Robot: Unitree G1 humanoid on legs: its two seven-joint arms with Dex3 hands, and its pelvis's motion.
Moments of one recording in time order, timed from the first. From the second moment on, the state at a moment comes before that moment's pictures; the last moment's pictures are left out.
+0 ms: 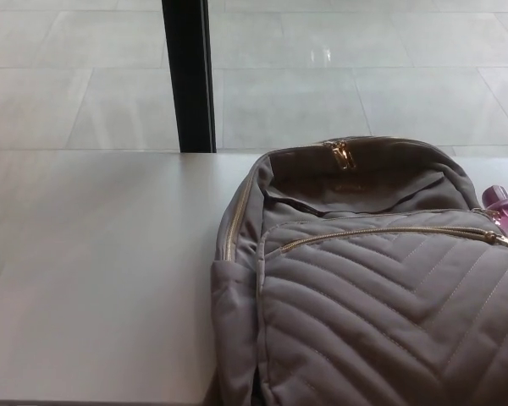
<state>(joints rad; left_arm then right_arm) 0.32 0.56 0.48 1.12 -0.15 -0.10 -0.37 0.32 -0.67 -0.60 0.11 0.23 -0.05 0.24</state>
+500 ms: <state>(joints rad) 0.35 0.56 0.48 1.08 -0.18 -0.16 -0.44 0.30 -0.86 -0.26 -0.08 0.08 -0.05 0.35</state>
